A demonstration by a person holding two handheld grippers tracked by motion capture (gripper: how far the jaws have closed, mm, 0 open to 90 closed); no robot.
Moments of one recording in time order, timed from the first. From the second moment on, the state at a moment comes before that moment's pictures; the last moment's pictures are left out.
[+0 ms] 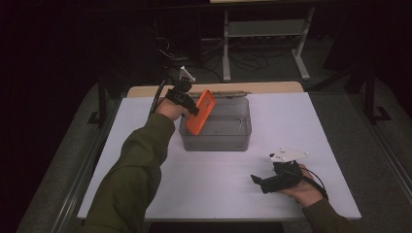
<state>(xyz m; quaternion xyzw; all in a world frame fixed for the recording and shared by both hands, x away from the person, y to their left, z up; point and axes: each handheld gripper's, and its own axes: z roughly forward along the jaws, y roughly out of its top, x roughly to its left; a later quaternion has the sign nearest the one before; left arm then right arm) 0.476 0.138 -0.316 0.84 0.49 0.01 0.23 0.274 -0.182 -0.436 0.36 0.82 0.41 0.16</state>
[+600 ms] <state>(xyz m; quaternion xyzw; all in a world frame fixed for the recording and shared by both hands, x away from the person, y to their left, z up) 0.480 0.139 -0.337 0.83 0.52 -0.01 0.22 0.274 -0.183 -0.436 0.36 0.82 0.41 0.16</state>
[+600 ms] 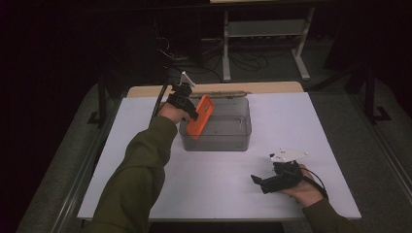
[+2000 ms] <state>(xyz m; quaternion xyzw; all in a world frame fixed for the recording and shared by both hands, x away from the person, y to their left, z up) 0.482 0.136 -0.357 0.82 0.54 -0.02 0.19 0.273 -0.182 -0.435 0.36 0.82 0.41 0.16</state>
